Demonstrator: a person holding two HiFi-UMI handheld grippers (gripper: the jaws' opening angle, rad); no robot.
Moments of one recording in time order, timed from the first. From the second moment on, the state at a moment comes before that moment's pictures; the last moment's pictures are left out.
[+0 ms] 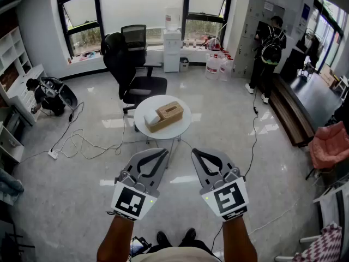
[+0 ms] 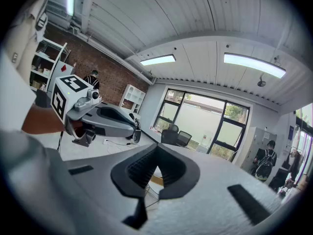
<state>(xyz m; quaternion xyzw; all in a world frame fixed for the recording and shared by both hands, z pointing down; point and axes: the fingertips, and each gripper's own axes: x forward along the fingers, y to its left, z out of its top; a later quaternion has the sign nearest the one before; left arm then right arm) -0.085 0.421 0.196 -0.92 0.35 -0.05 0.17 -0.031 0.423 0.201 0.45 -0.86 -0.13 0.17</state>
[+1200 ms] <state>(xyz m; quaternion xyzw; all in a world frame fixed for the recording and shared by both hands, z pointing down) -0.114 0.398 0.217 -0.92 0.35 -0.06 0.16 -0.053 0.406 0.215 0.46 -0.86 -0.11 0.16</state>
